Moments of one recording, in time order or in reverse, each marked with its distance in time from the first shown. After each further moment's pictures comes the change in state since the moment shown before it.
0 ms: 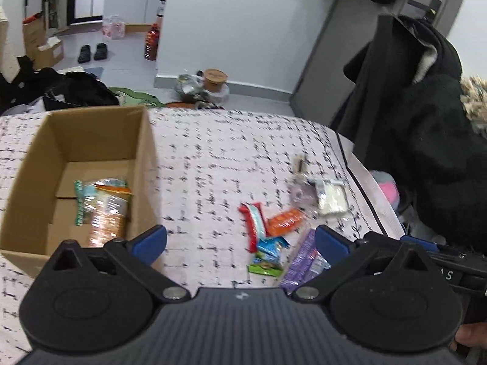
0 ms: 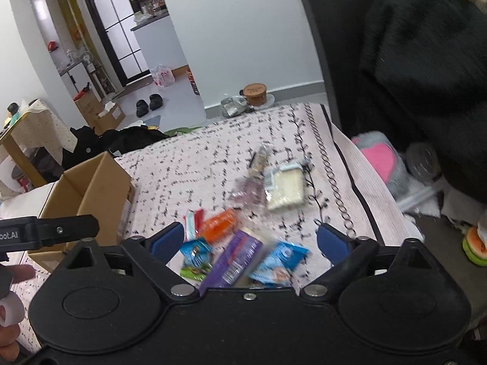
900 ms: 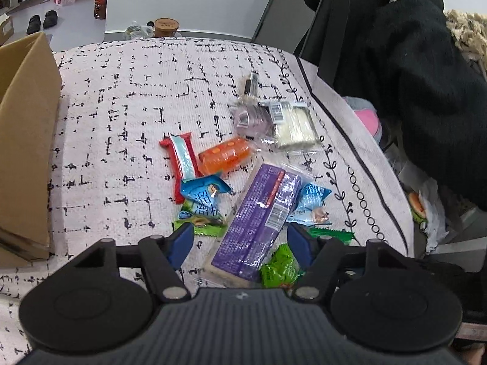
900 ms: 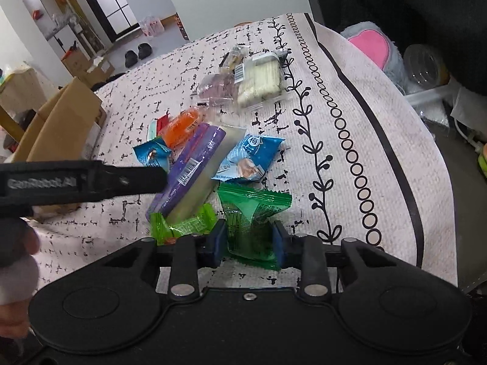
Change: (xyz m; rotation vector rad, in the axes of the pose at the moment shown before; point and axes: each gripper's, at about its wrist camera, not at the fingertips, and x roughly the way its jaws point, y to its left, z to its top) left arm 0.084 -0.043 -0.041 0.076 0.183 -0.121; right arm 0.032 -0.029 -0.064 0.012 0.198 0.006
